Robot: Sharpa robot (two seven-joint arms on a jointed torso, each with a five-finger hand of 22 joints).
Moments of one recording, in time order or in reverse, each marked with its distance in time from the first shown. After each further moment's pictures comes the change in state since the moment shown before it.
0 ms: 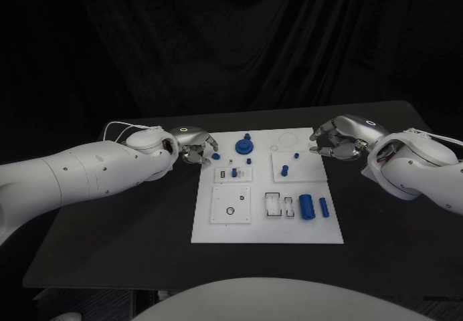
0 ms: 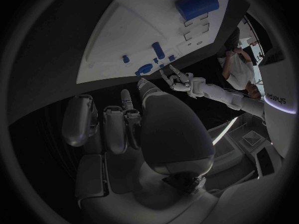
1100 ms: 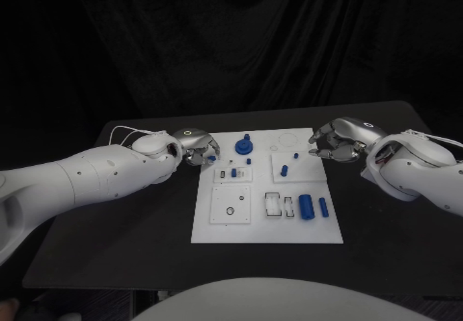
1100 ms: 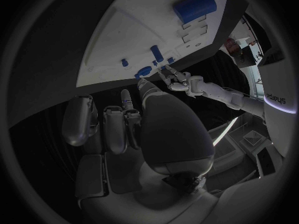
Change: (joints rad) left arm -0.029 0.048 0.000 -0.069 -0.032 -0.066 0.023; left_hand -0.005 -0.014 0.039 -0.009 0.026 0.086 -0.005 0.016 -0.088 -0.004 -0.004 0.000 0.000 0.004 -0.003 0.000 0.000 0.000 -0.004 -0.004 0.000 0.000; right arm -0.006 0.001 0.000 0.000 0.000 0.018 -0.003; right_hand 0.000 0.000 0.003 0.003 0.000 0.000 0.000 0.000 -0.001 0.000 0.000 0.000 0.001 0.000 0.000 -0.004 0.000 0.000 -0.004 0.004 -0.006 0.000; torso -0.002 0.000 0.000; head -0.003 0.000
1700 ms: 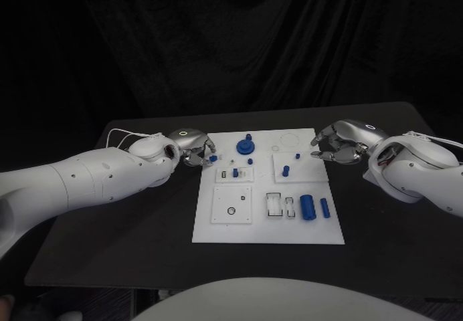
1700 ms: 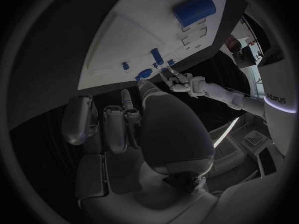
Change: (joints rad) left arm -0.008 -0.041 0.000 0.049 -0.001 -0.044 -0.085; left_hand -0.081 -0.005 -0.047 0.047 -0.072 0.019 0.028 -0.005 -0.021 0.002 0.010 0.000 0.000 -0.004 0.011 0.000 0.000 0.000 0.000 0.008 0.000 0.000; right arm -0.004 -0.001 0.000 -0.003 0.000 0.018 -0.006; right_hand 0.000 0.000 0.000 0.000 0.000 0.000 0.000 0.000 0.000 -0.011 0.004 -0.011 0.000 0.000 0.000 -0.004 0.000 0.000 0.000 0.000 -0.010 0.000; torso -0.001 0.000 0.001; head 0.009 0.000
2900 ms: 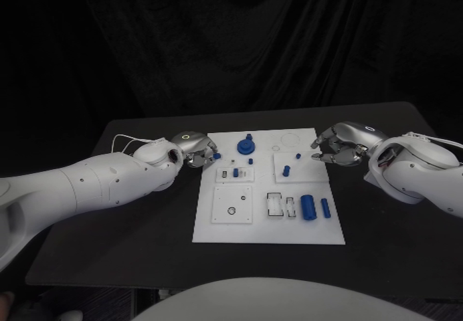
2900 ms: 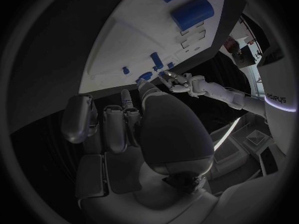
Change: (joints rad) left arm -0.033 0.025 0.006 -0.026 0.001 -0.048 -0.006; left_hand 0.023 0.018 0.055 -0.036 0.104 -0.033 0.016 -0.005 -0.066 -0.002 0.013 0.000 0.000 0.004 0.011 0.000 0.000 0.000 0.004 0.011 0.000 0.000; right arm -0.001 0.000 0.000 0.002 0.000 0.029 -0.011; right_hand 0.004 0.004 0.003 -0.003 0.000 0.004 -0.004 -0.004 -0.003 -0.011 -0.004 -0.012 0.000 0.000 0.000 -0.012 0.000 0.000 -0.007 0.000 -0.016 0.000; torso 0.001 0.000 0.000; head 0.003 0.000
